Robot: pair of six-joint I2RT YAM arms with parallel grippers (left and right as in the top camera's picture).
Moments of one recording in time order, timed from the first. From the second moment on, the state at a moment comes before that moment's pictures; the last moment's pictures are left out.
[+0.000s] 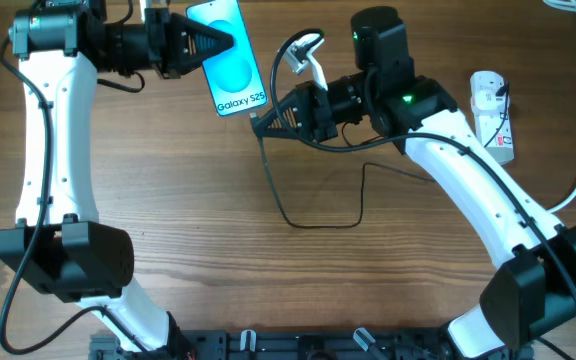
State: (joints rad) left arm 0.07 1.89 2.03 -1.32 1.44 -0.02; right arm 0.44 1.72 1.46 -0.30 -1.41 0.34
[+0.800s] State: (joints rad) left arm 0.04 1.89 2.03 -1.32 1.44 -0.02; right arm 0.45 1.72 1.46 -0.25 -1.44 0.40
